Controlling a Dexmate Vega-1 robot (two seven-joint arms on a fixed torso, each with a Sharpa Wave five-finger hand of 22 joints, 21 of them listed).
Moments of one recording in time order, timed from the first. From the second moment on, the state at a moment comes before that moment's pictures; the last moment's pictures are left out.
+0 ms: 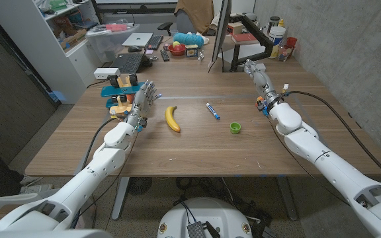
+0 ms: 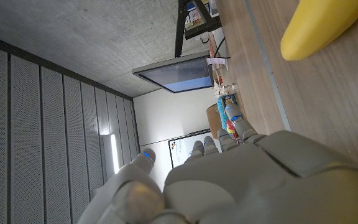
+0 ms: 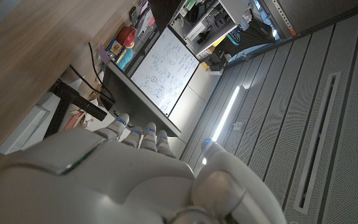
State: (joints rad) left arm 0.86 0.51 0.36 -1.28 -0.67 -0.36 -0.10; left_hand 0.00 0.06 0.46 0.21 0.21 -0.17 0.02 0.19 0.18 -0.17 -0.07 0.20 0.18 -0.17 -0.03 0.24 0.20 -0.17 -0.03 0.91 0.18; right arm -0.77 -0.57 -0.44 -1.42 0.31 0.36 -0.10; right_hand 0.08 0.10 0.36 0.13 0.19 -0.08 0.04 0.20 0.18 -0.04 0.04 0.22 0.18 -0.16 -0.02 0.19 0.17 -0.10 -0.04 0.28 0.18
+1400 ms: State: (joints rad) left arm 0.85 0.51 0.36 -1.27 -0.65 -0.39 -0.10; left_hand 0.00 0.06 0.46 0.21 0.21 -0.17 0.02 0.19 0.18 -0.17 -0.07 0.20 0.18 -0.17 -0.03 0.24 0.20 -0.17 -0.03 0.91 0.18; right arm -0.70 -0.59 -0.47 -1.43 0.04 0.48 -0.16; right_hand 0.09 0.10 0.36 0.12 0.19 -0.08 0.04 0.20 0.18 -0.04 0.04 0.21 0.18 -0.17 -0.02 0.18 0.17 -0.10 -0.04 0.27 0.18
